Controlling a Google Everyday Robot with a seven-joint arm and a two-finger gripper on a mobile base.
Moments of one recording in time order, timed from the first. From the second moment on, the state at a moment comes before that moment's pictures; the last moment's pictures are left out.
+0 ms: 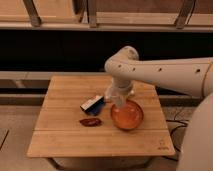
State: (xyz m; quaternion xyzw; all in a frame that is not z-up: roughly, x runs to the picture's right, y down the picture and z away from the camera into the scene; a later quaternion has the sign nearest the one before) arm 0.098 0.051 0.733 -0.29 -0.03 -0.30 0.91
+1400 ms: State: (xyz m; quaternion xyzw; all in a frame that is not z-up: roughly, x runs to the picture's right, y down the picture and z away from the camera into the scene) arm 0.132 0.105 0.778 -0.35 -0.05 -0.16 0.92
